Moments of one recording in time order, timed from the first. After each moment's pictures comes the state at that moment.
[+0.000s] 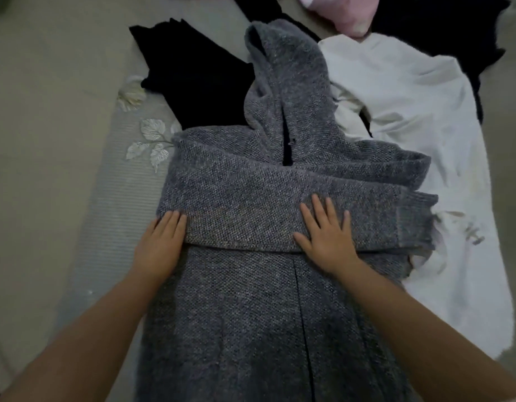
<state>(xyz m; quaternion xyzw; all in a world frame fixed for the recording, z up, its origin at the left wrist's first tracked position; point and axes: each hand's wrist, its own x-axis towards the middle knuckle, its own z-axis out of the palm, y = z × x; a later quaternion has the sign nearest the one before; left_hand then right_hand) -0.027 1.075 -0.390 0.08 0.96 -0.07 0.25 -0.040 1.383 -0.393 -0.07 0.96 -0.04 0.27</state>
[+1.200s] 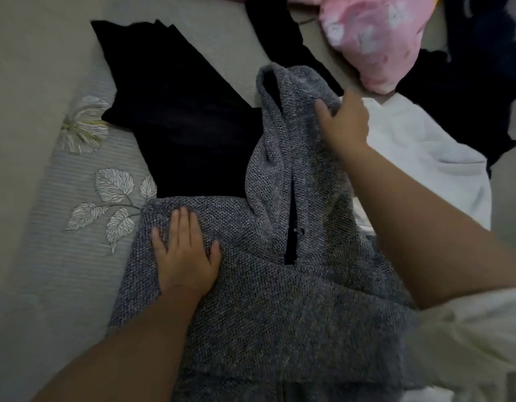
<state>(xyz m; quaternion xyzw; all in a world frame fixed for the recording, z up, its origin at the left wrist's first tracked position) -0.181 1.150 -0.427 -0.09 0.98 0.09 0.16 -0.399 1.347 -0.352 0.13 0.97 -0.19 0.01</state>
